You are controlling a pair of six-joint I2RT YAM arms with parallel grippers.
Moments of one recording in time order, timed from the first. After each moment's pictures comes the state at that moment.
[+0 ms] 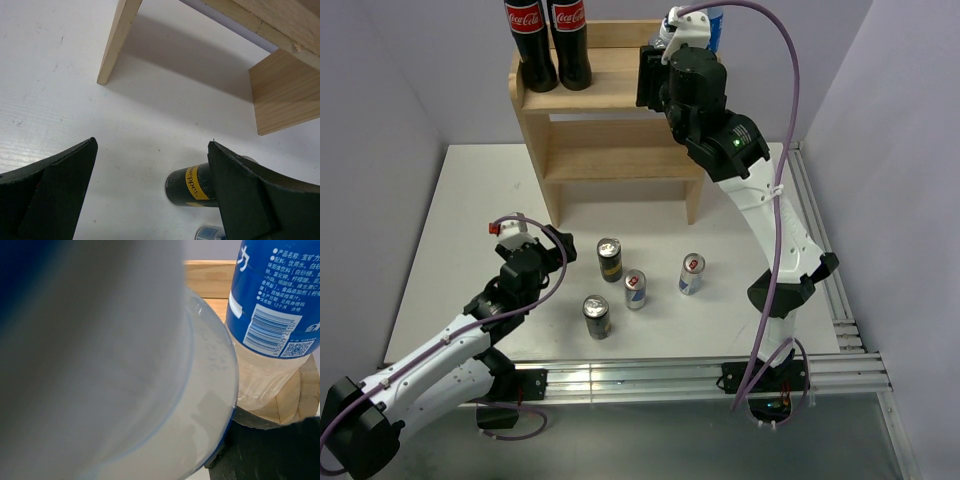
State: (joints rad) left arm -0.66 0.80 0.46 0.05 -0.60 -0.68; right arm 0.71 1.85 2.51 -0.71 0.56 0.11
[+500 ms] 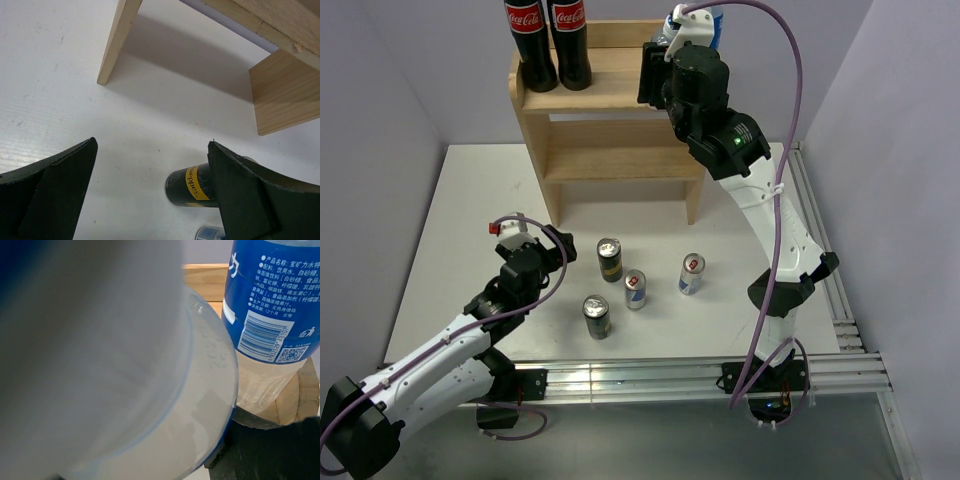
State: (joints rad) left arm -0.66 0.80 0.46 0.05 -0.60 -0.68; right arm 0.69 1.86 2.51 -0.69 0.54 0.13
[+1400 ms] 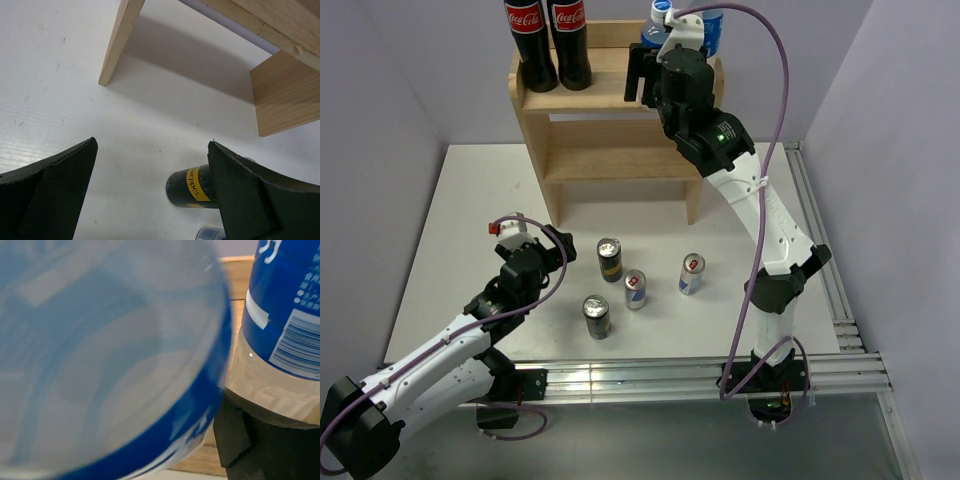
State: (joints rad) left arm -0.66 0.80 0.46 0.05 -0.61 -0.68; right arm 0.68 1.89 2.44 -0.59 0.54 0.16
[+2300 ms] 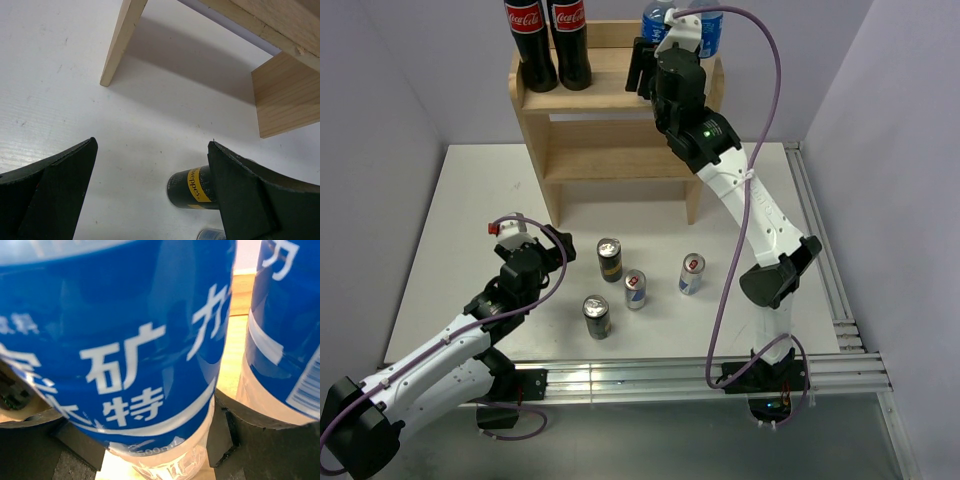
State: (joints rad) left arm -0.66 0.80 0.46 0.05 -0.61 -0.68; right arm 0.64 1.93 2.38 -0.42 0.56 0.17
